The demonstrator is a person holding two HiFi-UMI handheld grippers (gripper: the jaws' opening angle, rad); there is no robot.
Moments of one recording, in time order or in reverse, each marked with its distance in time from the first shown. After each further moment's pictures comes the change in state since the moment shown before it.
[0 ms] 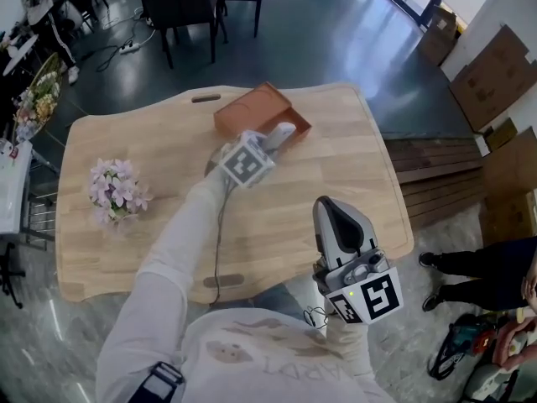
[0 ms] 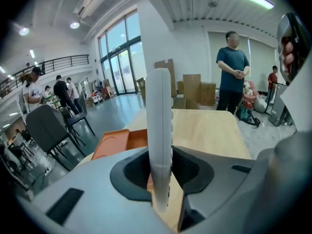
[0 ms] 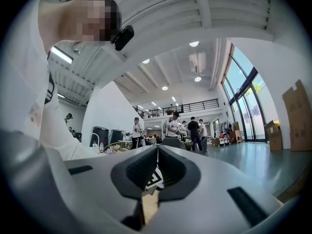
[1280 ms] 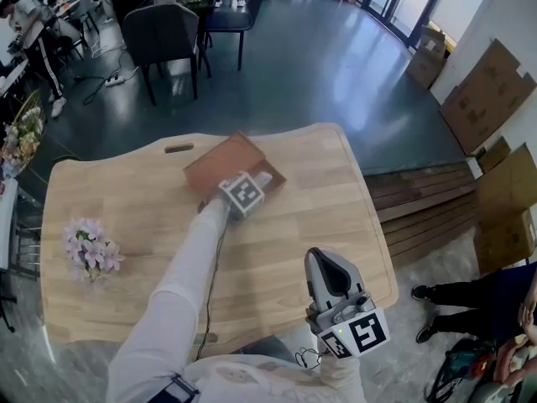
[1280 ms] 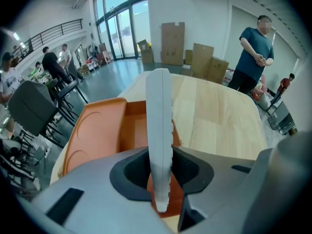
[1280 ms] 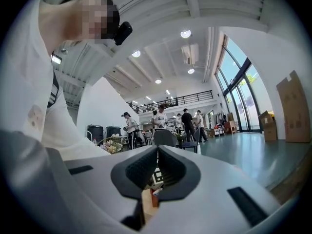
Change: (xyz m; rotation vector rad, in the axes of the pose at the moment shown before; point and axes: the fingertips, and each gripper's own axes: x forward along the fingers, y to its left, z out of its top) left arm 0.152 0.043 -0.044 -0.106 0.397 -0.096; right arm 0.015 -0.115 -0.043 0.067 0.082 -0.044
